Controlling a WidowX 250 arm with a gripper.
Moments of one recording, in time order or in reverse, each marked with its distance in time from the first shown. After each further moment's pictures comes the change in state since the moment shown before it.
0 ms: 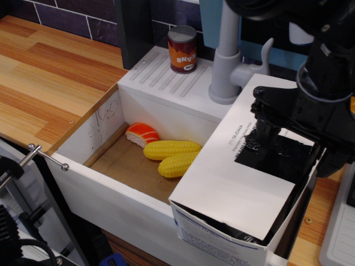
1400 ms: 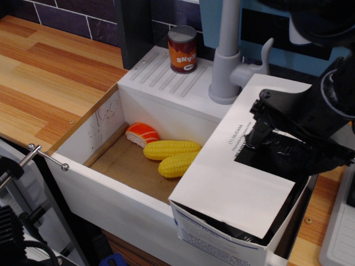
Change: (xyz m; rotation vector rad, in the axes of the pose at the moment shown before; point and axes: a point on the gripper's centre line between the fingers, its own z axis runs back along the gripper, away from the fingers) arm 0.000 0.008 -0.012 0.280 0.050 0.094
